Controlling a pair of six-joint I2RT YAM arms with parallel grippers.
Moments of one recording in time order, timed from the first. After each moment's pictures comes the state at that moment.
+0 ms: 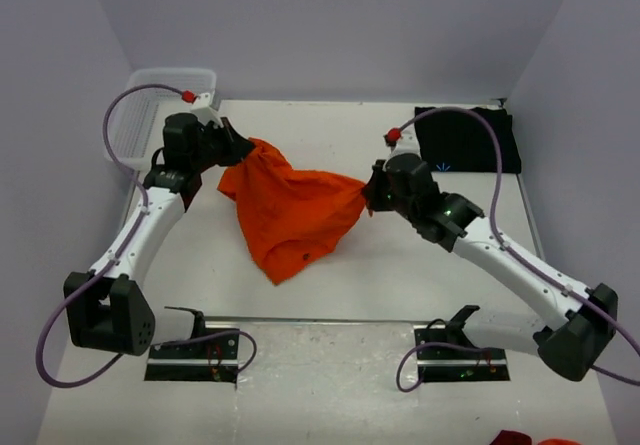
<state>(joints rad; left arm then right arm) -0.14 1.33 1.03 -0.10 0.36 -0.40 0.77 1.21 0.98 -0.40 0.21 0.60</state>
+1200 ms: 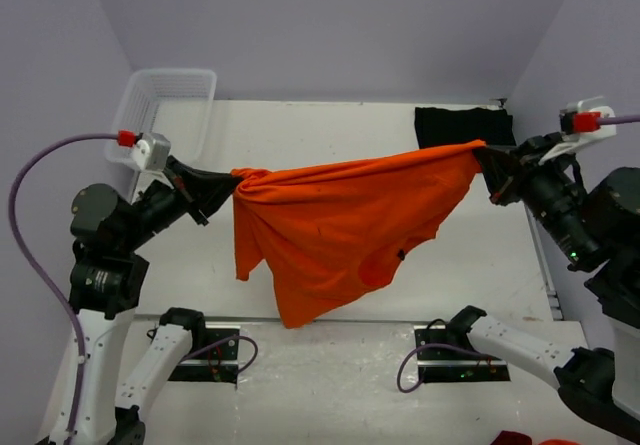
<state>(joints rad) -0.15 0.65 1.16 -0.38 0.68 -0.40 0.66 0.92 1.88 -0.98 0.30 0.17</state>
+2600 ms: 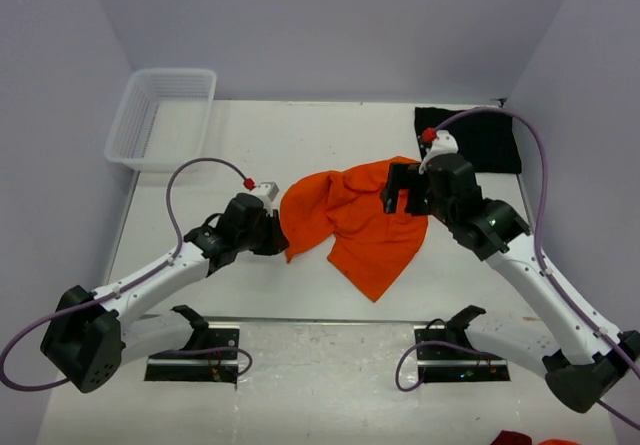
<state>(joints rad) -0.60 1.11 0.63 -0.28 0.10 -0.55 0.57 1.02 1.15 -0.72 0.22 0.40</state>
